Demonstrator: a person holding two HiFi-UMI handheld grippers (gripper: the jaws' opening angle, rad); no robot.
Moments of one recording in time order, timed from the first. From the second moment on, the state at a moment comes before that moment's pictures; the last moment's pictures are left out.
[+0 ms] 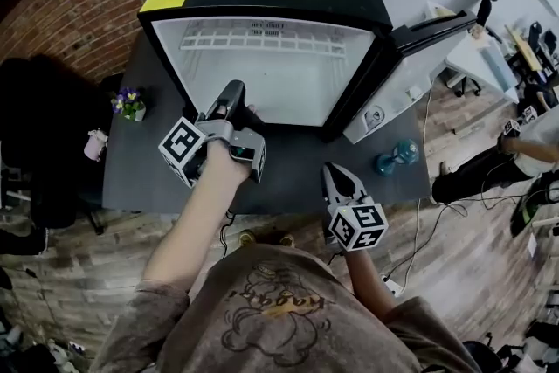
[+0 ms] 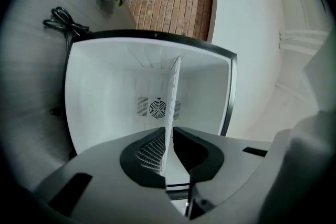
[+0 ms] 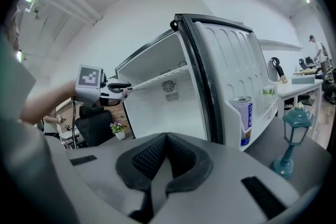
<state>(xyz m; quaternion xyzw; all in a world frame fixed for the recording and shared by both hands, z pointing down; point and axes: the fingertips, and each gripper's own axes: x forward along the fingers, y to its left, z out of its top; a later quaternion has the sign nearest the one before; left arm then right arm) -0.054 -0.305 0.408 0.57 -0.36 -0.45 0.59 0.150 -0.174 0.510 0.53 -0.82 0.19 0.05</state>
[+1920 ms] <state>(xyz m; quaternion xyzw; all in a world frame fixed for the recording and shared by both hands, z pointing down) -0.097 -0.185 0.488 0.86 -0.50 0.00 0.10 0.128 -0.173 0.514 0.51 -0.85 0.16 0.06</state>
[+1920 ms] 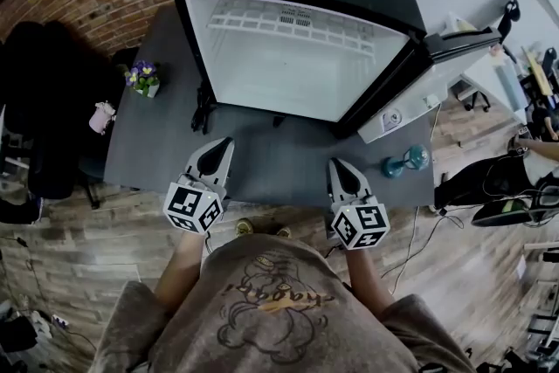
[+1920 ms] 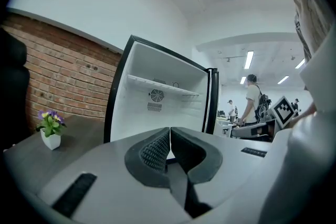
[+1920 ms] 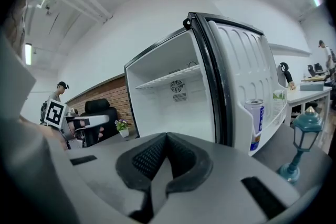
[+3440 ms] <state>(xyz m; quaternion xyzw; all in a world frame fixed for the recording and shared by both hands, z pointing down) -0.103 -0.189 0.493 0.83 -0.53 -0.03 0.16 0.135 -0.171 0.507 0.52 -0.84 0.16 0.04</state>
